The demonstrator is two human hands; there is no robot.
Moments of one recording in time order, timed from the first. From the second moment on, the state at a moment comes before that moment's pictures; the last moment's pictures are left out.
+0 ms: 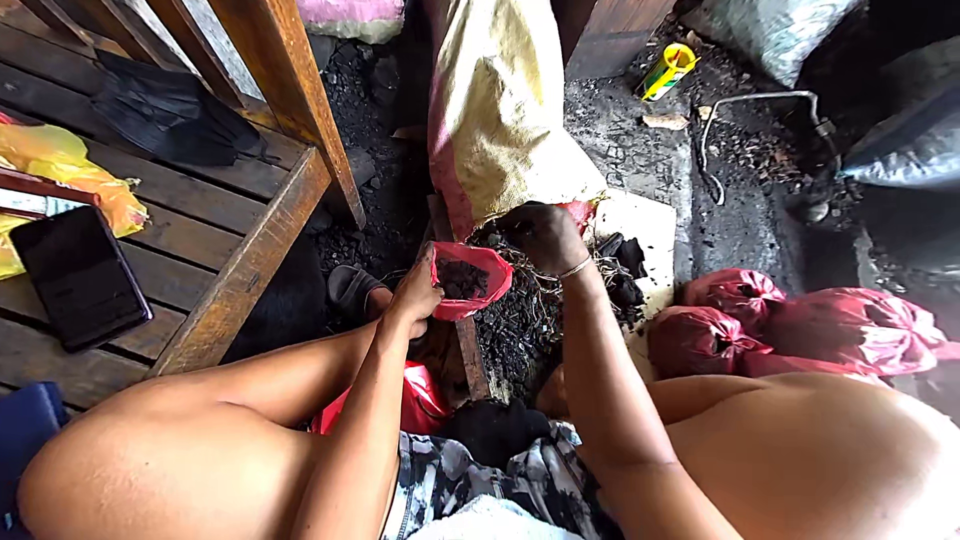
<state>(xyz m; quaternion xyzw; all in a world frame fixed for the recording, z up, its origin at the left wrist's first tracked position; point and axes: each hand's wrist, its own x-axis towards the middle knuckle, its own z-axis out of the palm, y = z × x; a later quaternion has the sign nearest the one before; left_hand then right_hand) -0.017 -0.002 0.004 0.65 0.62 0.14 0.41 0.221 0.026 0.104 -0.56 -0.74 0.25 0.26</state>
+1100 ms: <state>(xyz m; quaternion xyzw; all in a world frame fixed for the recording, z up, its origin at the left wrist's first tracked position) -0.013 0.003 0.009 0.65 0.62 0.14 0.41 0.280 0.017 -0.034 -0.71 -0.44 0.43 0.33</state>
